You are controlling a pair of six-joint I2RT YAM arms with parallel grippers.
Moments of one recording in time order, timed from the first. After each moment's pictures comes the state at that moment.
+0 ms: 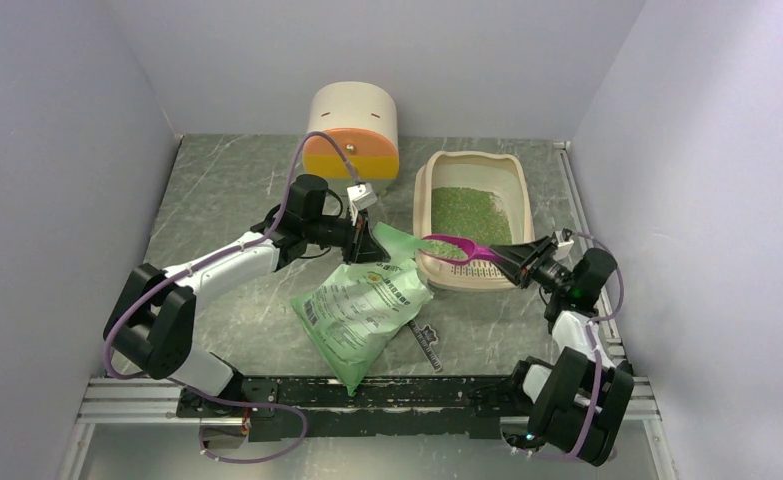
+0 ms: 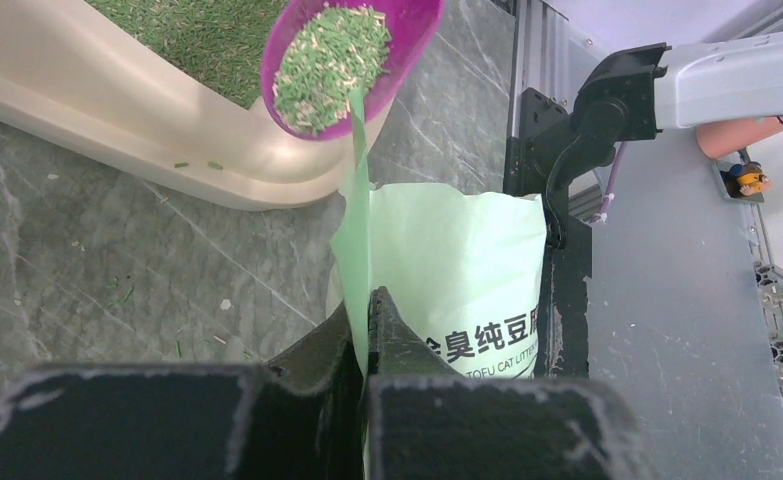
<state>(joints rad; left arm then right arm) -0.59 1.50 0.95 0.09 0.90 -0.12 -0.46 1.04 0.28 0.48 -1.20 1.28</state>
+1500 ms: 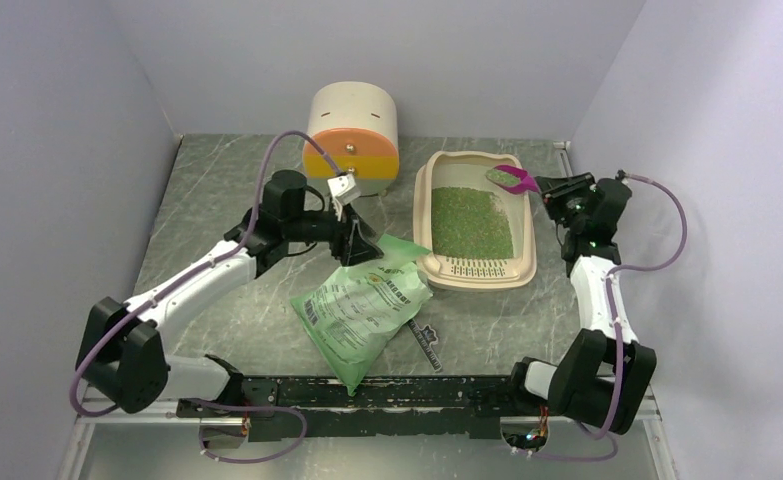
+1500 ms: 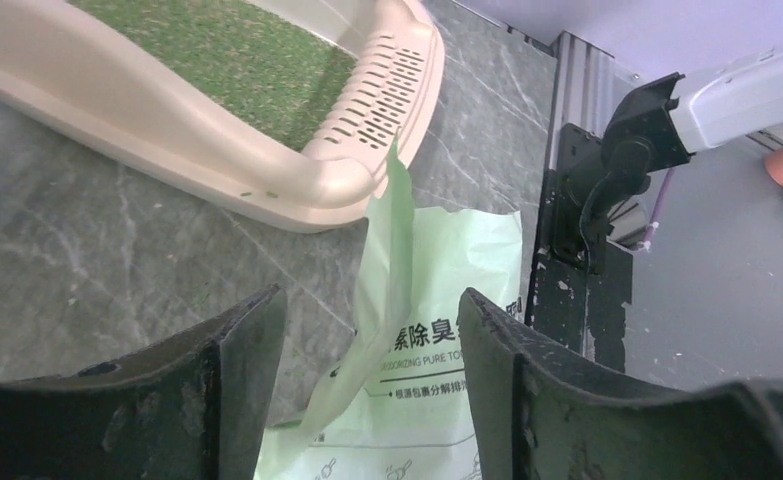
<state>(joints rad) -0.57 1.35 0.96 0.01 0.80 -0.07 -0.35 1.20 0.81 0.11 -0.35 0.96</state>
